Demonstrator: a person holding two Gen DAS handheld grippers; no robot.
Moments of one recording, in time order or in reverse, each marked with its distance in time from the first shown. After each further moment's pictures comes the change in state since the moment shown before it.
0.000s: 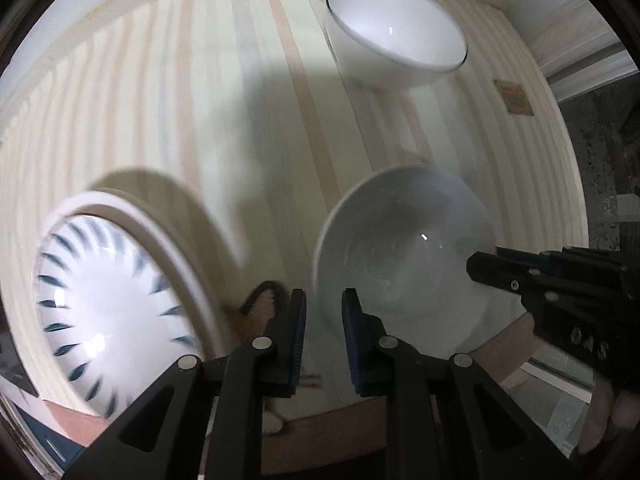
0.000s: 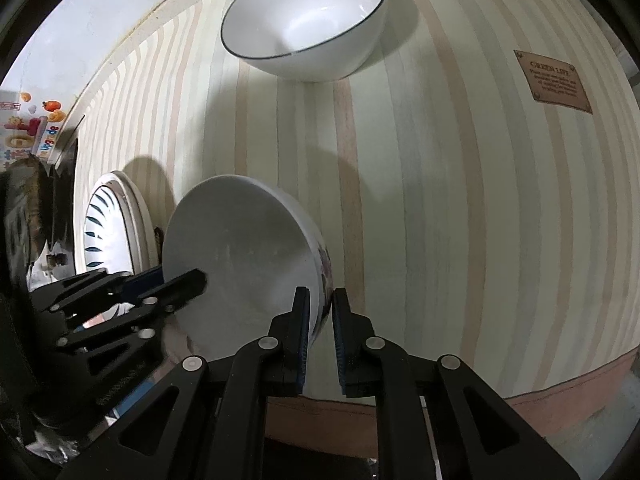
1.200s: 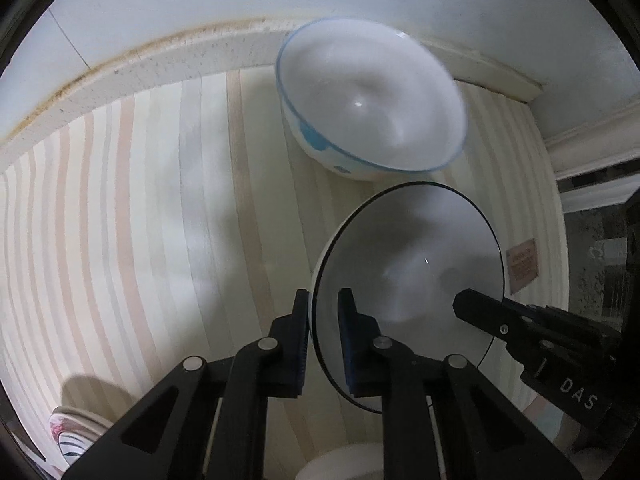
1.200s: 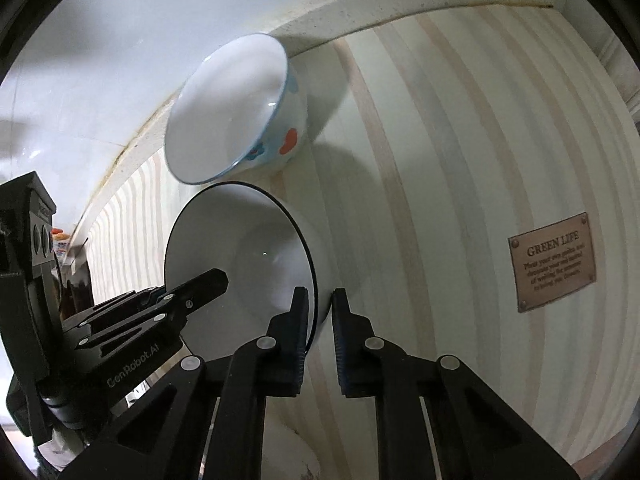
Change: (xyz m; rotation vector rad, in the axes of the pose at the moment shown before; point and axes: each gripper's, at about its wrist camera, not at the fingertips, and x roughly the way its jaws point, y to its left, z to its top) left arm 0.023 -0.003 0.158 -0.049 -0.093 -0.078; right arm -0.019 -0.050 0.136 0.157 -0.172 0.107
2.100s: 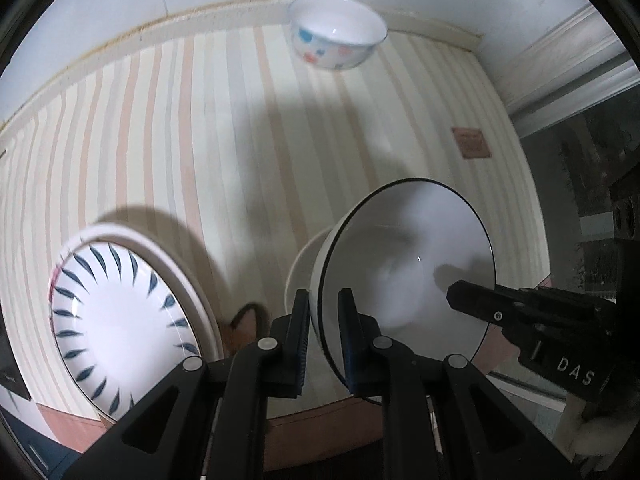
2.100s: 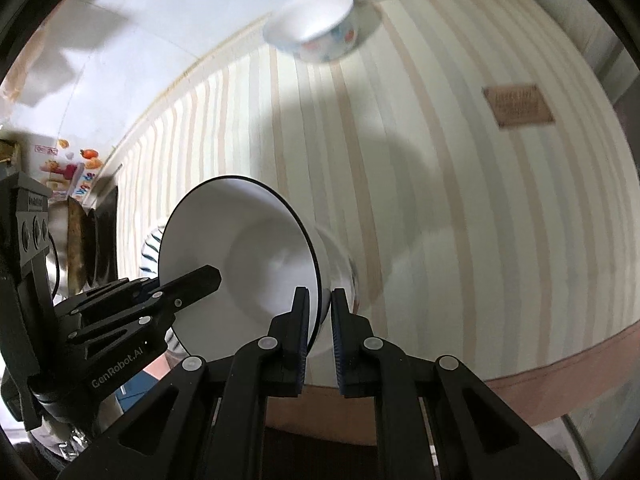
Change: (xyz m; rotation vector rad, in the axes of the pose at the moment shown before) left arm -0.068 -0.001 -0.154 0.036 0.009 -0.006; right arm -0.064 0.026 -0.166 -0.075 0.034 0.031
